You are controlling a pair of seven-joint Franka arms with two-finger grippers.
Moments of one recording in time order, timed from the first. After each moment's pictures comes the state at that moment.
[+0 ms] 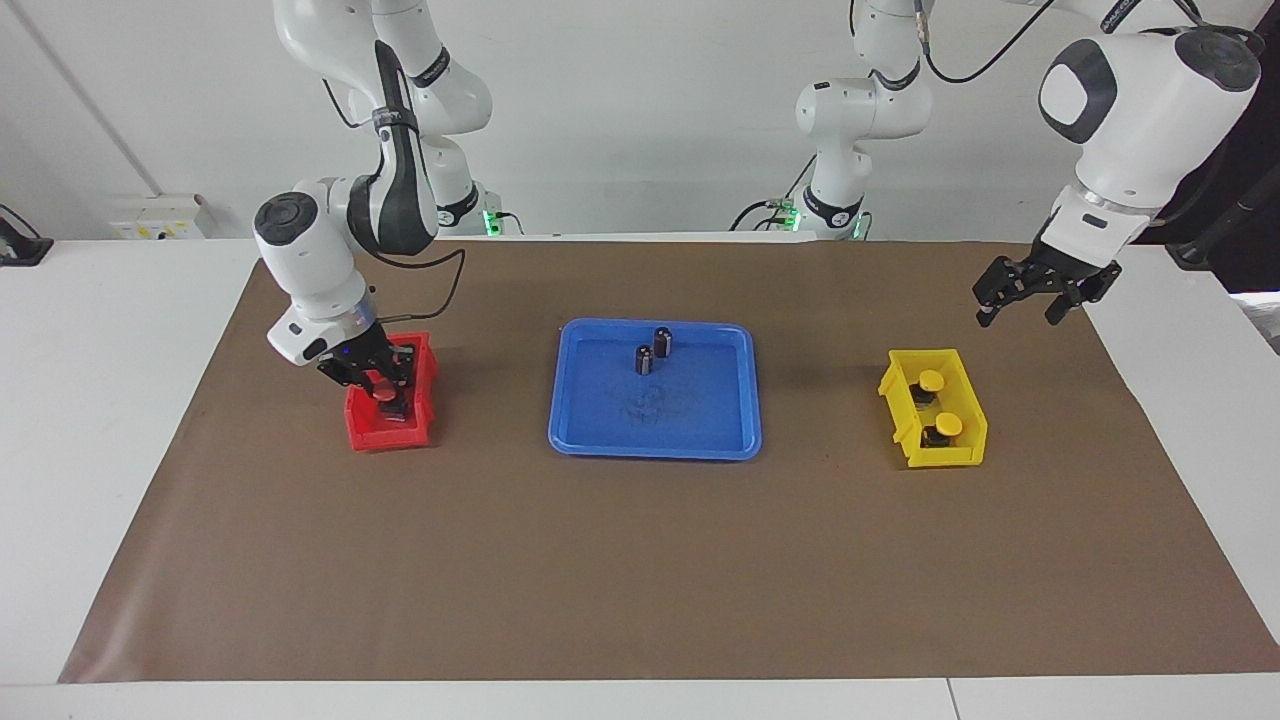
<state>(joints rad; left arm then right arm) -0.07 -0.04 0.05 -1.79 -0.01 1.78 0.04 0.06 0.02 -0.08 -2.26 0.02 2.31 -0.11</state>
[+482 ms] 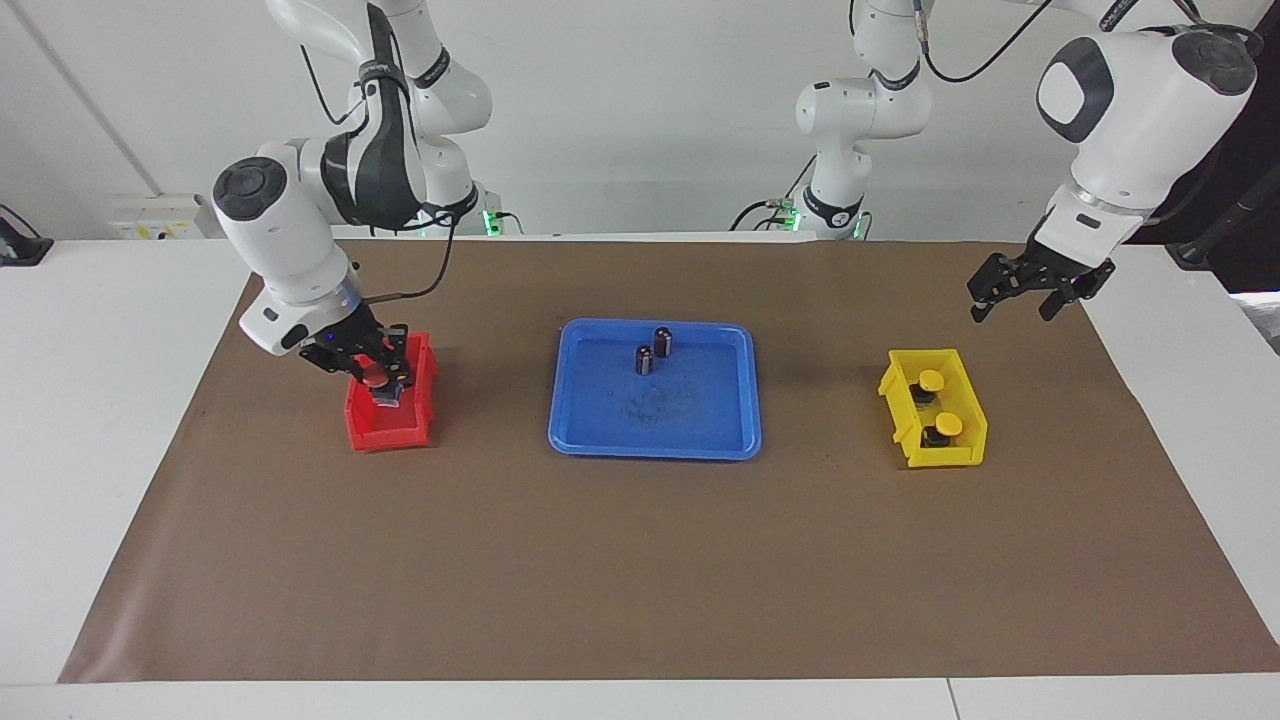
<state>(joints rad) -0.07 -0.04 0.05 -1.79 -0.01 1.77 0.04 0.17 0.08 -0.08 -1.88 0.02 1.94 0.00</state>
